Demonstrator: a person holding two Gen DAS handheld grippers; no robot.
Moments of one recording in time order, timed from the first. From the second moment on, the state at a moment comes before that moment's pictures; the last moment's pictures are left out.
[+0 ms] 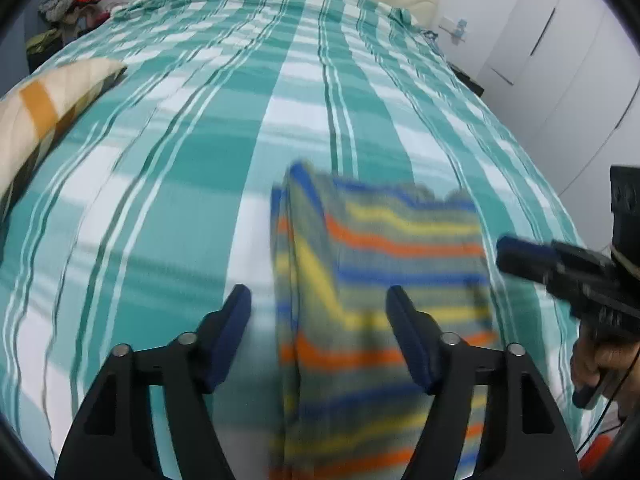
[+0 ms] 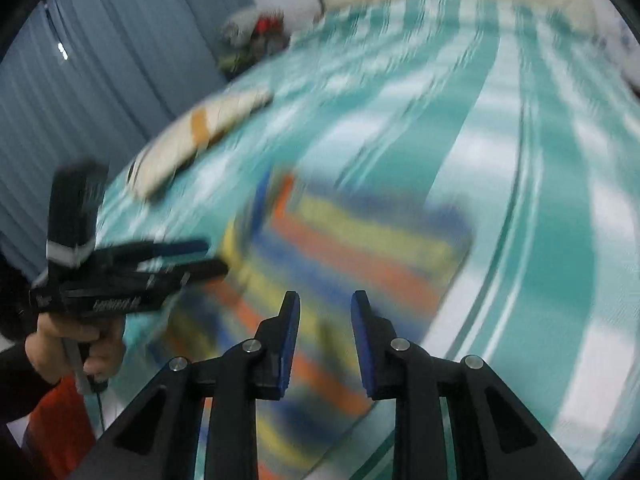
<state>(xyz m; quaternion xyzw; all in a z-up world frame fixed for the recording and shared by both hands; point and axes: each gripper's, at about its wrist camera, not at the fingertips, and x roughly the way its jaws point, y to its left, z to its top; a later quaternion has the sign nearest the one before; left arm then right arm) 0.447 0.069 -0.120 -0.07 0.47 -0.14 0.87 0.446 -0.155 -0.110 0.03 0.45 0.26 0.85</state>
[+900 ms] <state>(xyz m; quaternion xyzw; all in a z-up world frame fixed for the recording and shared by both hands) 0.242 0.082 -0.138 -0.03 0.47 -0.06 0.88 0.230 -0.141 -0.132 0.04 0.46 0.13 0.88</state>
